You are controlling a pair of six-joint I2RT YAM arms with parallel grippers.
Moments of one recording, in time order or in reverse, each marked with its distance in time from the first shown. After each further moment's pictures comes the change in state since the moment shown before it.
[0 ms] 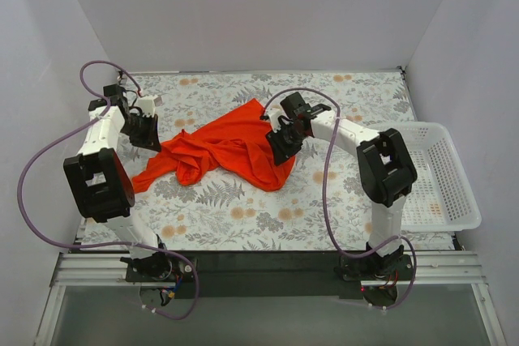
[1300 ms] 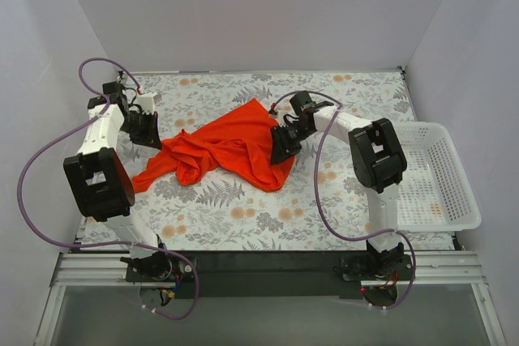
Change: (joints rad) left arm -0.004 0.008 0.033 -0.017 0.022 -0.012; right arm -0.108 0.175 0.074 0.011 -0.337 0.177
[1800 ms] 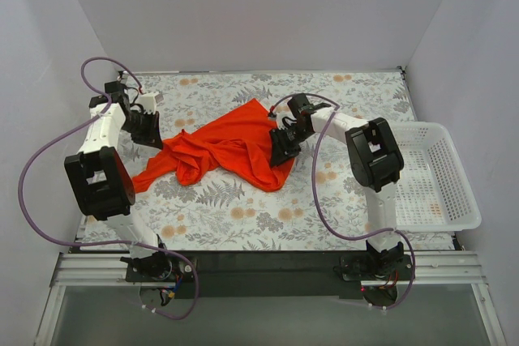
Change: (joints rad) left arm -0.010 0.010 0.010 -0.007 0.000 -0.002; right arm 0.014 0.032 0.003 0.002 0.040 0.021
